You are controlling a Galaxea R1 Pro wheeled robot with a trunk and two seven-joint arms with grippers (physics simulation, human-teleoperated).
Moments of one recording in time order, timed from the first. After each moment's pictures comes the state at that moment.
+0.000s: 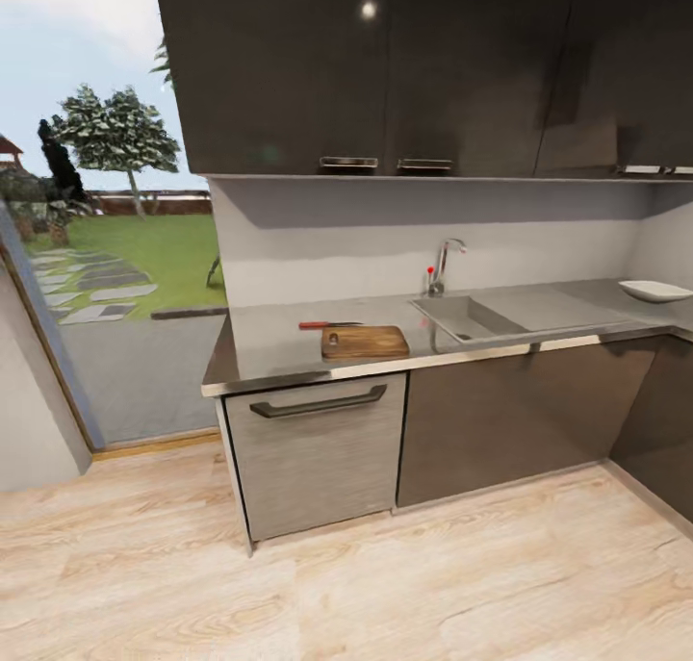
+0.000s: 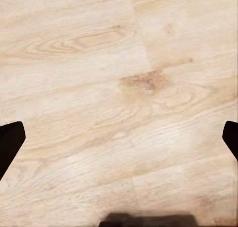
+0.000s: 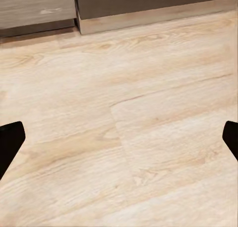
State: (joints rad) left arm 0.00 0.00 0.00 -0.58 -0.01 -0.13 0.00; right arm -0.01 -0.01 0.00 -0.61 0.01 -0.32 -0.11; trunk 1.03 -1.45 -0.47
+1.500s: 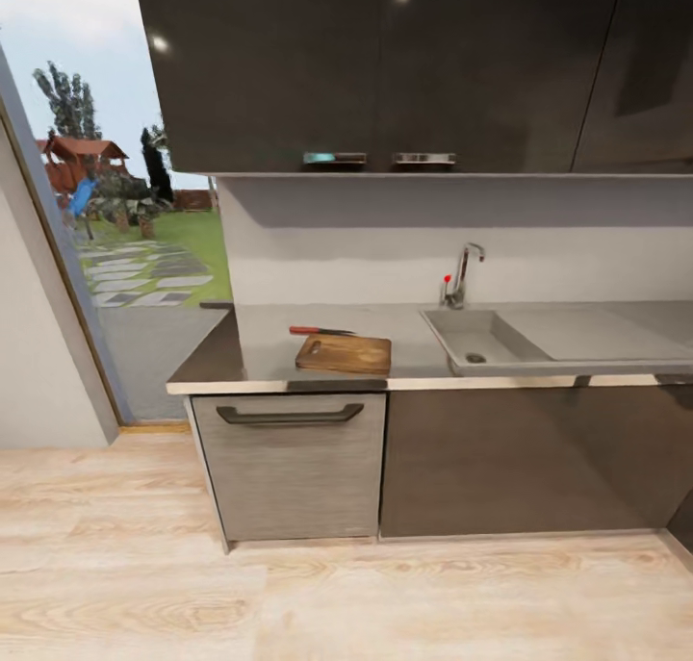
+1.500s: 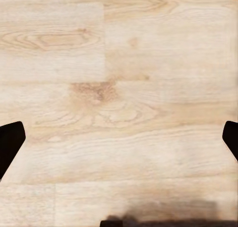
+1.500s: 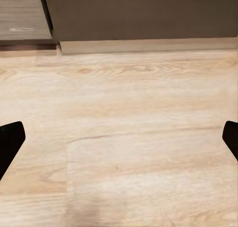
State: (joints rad) left arm 0.00 0.00 0.00 -0.58 -0.01 -0.13 0.00; right arm -0.01 -0.01 0.00 -0.61 0.00 -0.32 -0.11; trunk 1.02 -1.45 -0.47
